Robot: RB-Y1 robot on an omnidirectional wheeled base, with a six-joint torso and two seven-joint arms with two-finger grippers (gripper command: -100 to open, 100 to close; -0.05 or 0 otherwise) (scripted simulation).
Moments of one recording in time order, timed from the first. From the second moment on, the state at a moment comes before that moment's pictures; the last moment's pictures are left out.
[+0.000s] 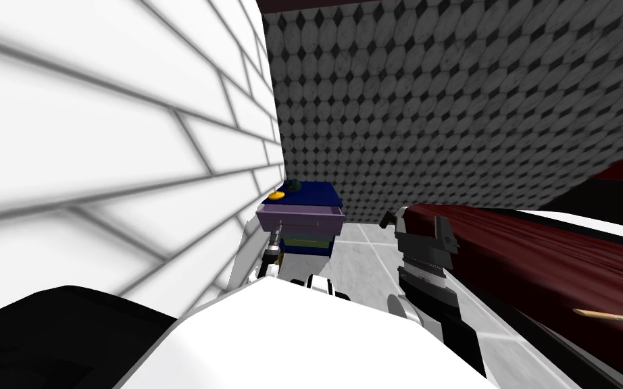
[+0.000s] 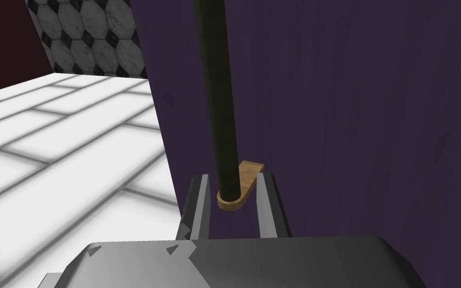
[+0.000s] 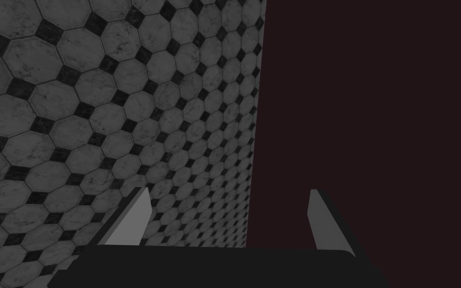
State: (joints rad) left arm 0.02 0.11 0.17 -0.95 0.02 -1.08 0.06; right arm 0.52 0.00 0.00 -2.27 -0.12 -0.55 -0.12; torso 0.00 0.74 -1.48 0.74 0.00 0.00
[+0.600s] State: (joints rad) left arm -0.13 0.19 0.20 -0.76 0.02 -1.12 0.11; right arm 0.52 0.00 0.00 -2.27 -0.12 -0.55 -0.12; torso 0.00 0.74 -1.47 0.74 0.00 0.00
